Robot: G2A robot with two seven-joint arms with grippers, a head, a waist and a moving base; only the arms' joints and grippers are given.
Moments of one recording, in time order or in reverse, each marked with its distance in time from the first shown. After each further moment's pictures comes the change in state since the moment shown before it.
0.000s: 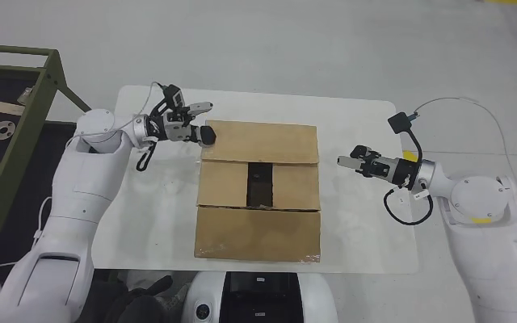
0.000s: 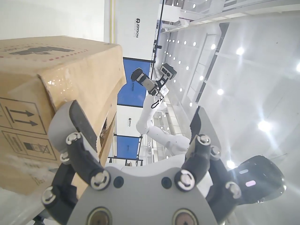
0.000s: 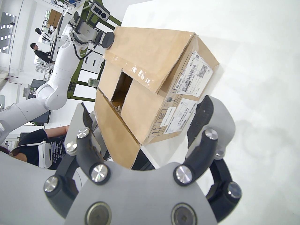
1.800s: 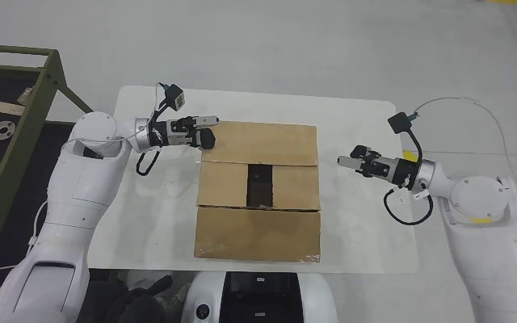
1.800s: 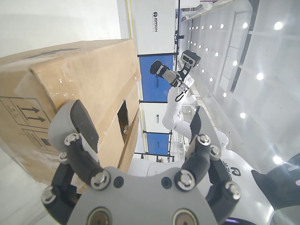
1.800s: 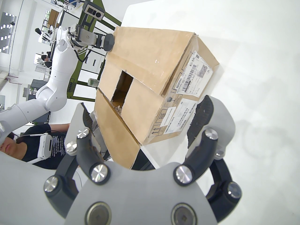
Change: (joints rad) left arm 0.051 0.024 -0.020 -0.115 0.141 -0.119 0.005; right arm 0.000 0.000 0.000 0.000 0.000 0.000 0.000
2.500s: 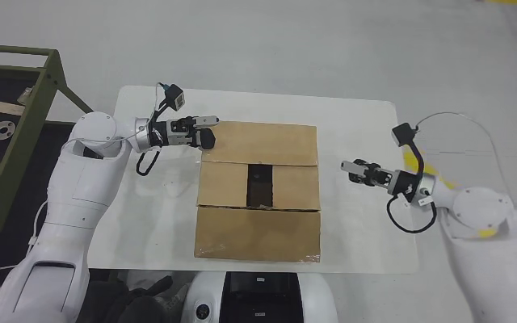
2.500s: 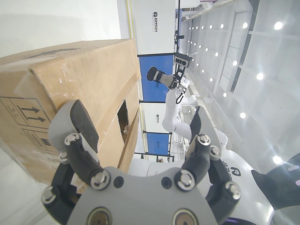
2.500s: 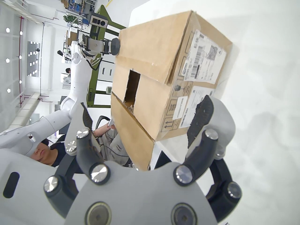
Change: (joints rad) left arm 0.000 0.000 0.000 0.000 0.000 0.000 0.000; right arm -0.130 0.007 0.045 -0.038 0.131 0.127 -0.017
